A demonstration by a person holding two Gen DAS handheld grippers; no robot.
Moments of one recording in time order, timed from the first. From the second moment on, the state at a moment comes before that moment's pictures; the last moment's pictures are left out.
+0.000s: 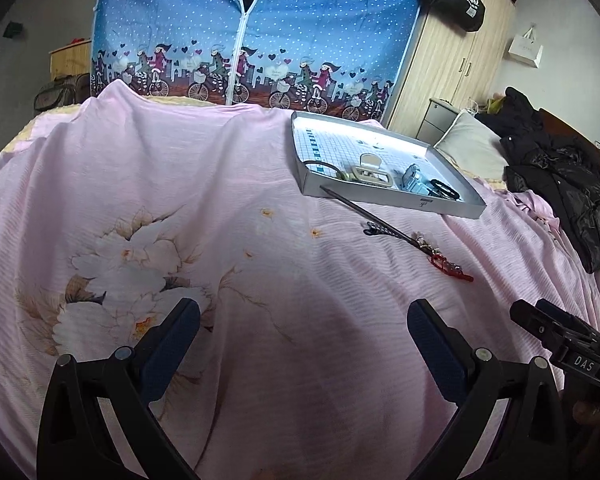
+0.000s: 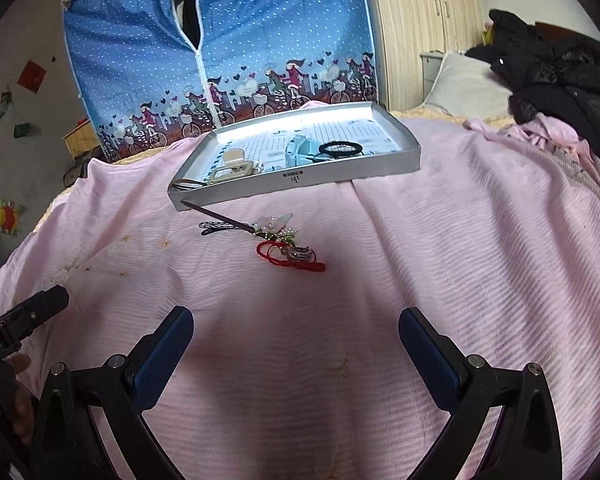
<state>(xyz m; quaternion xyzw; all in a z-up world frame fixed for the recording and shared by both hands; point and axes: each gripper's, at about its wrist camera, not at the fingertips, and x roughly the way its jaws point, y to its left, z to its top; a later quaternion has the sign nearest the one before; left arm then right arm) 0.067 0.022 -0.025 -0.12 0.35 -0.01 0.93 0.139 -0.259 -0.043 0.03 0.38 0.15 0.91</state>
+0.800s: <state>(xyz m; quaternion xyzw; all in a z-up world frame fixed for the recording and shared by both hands) 0.121 0.008 -0.041 -0.06 0.39 -0.09 0.92 0.213 -0.243 -0.076 -0.03 0.41 0.27 0.87</state>
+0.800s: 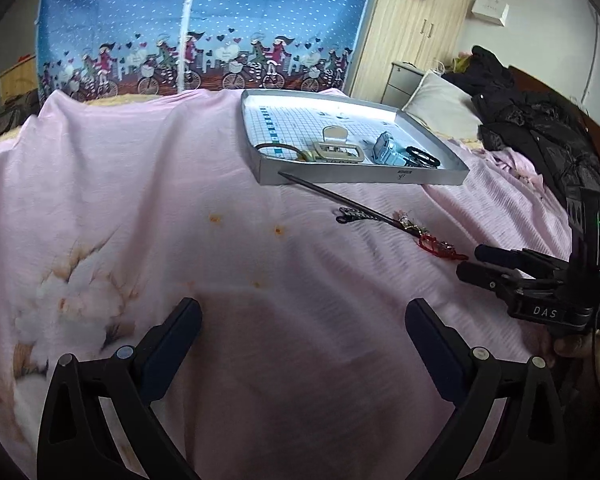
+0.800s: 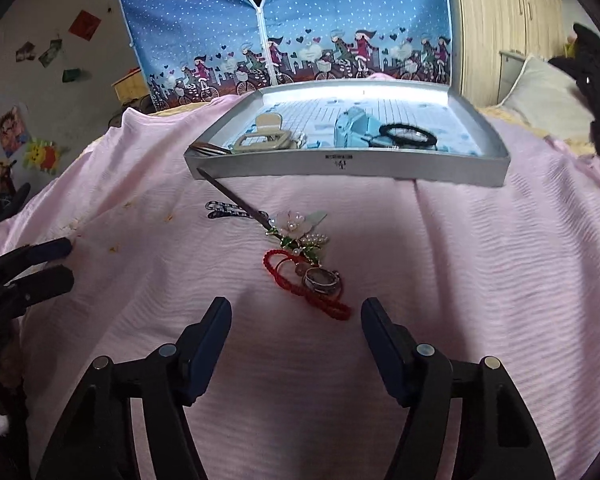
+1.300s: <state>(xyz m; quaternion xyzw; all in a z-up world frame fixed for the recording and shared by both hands) 0.218 -0.031 -0.068 0.01 0.42 -0.13 0.90 0.237 -0.263 -0.086 0.03 0.43 0.28 0.86</state>
